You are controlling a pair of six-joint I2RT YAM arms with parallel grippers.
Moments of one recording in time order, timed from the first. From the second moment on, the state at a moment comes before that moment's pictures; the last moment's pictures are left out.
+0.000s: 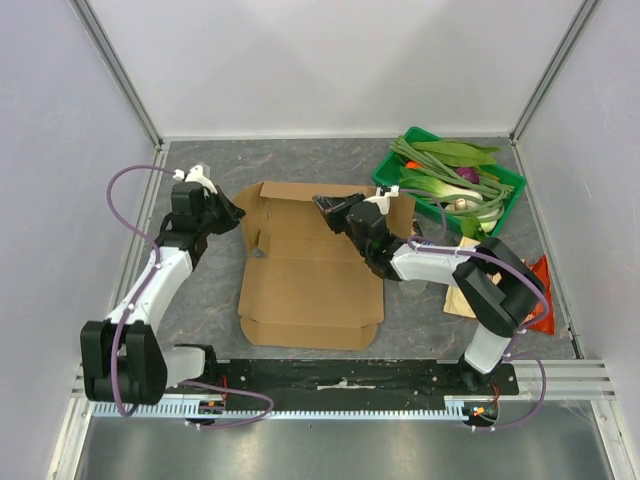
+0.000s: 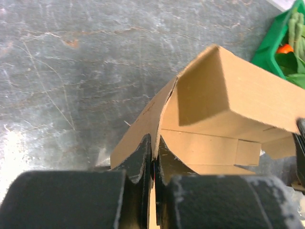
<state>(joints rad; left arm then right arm) -0.05 1.25 0.83 -0.13 0.20 -0.48 0.77 1.73 0.92 0.63 0.33 1.51</state>
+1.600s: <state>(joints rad) -0.28 0.71 0.39 0.08 -0.05 -0.62 0.76 1.76 0.72 1.08 0.20 1.27</state>
